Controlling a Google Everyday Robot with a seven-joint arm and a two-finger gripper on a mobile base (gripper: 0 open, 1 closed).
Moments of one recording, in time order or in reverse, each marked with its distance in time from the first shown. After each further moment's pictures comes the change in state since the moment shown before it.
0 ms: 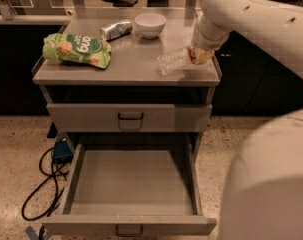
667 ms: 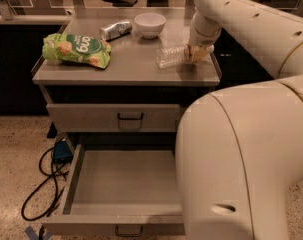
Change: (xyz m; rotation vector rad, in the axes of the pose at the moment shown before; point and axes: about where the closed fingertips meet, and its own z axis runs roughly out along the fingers) arm 0.007 -0.019 0.055 -0.081 -0.005 0.062
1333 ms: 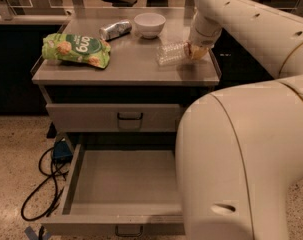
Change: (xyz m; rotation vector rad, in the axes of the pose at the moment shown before) arm 0.000 0.000 0.000 0.000 0.000 0.000
